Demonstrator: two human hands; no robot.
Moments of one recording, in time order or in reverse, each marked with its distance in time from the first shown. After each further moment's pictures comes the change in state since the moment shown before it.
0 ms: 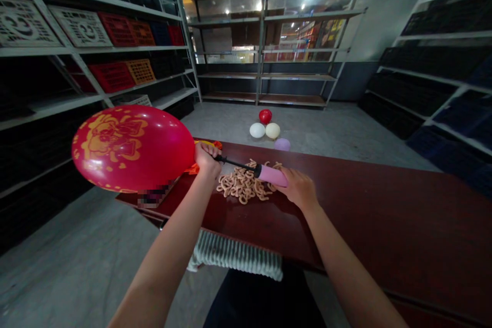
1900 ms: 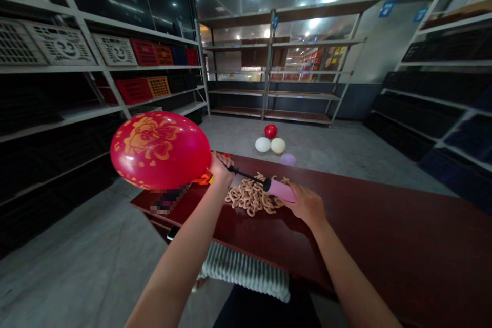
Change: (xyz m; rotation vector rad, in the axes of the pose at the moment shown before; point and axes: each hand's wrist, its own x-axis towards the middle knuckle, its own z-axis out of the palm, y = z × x) left_hand -0.005 -0.004 0.005 -0.027 0.018 -0.010; right_hand -0.005 -0.001 -0.002 -0.008 0.029 -0.005
